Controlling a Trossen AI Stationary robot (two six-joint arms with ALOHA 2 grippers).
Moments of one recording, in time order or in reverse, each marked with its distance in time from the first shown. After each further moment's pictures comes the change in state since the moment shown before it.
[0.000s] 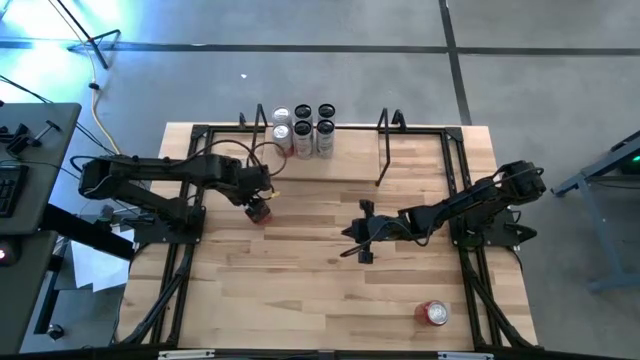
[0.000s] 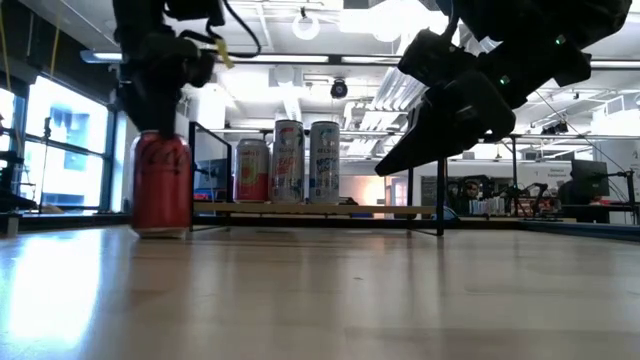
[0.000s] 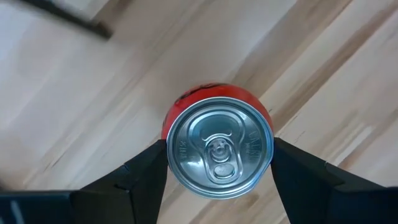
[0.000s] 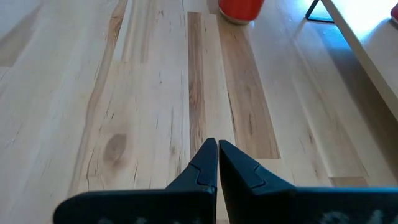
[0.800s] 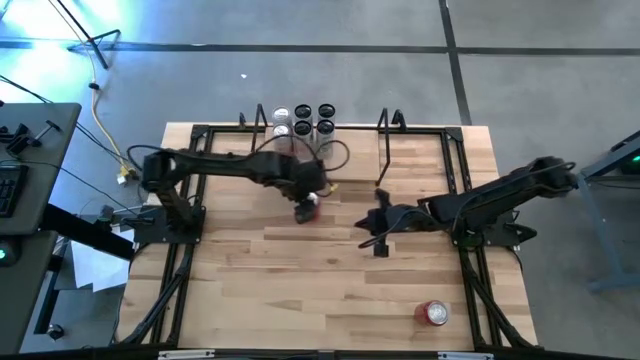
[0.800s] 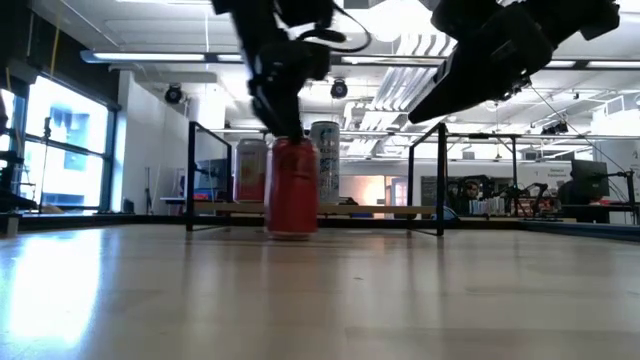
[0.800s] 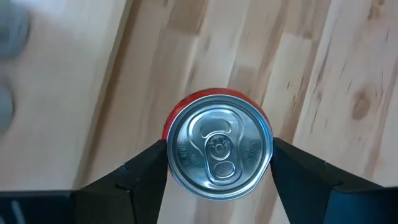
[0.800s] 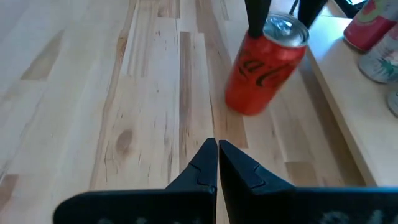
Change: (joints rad) left arm -0.004 0.500 0.466 0.186 0.001 0.492; right arm 0.000 -0.293 0.000 -0.284 0.000 0.008
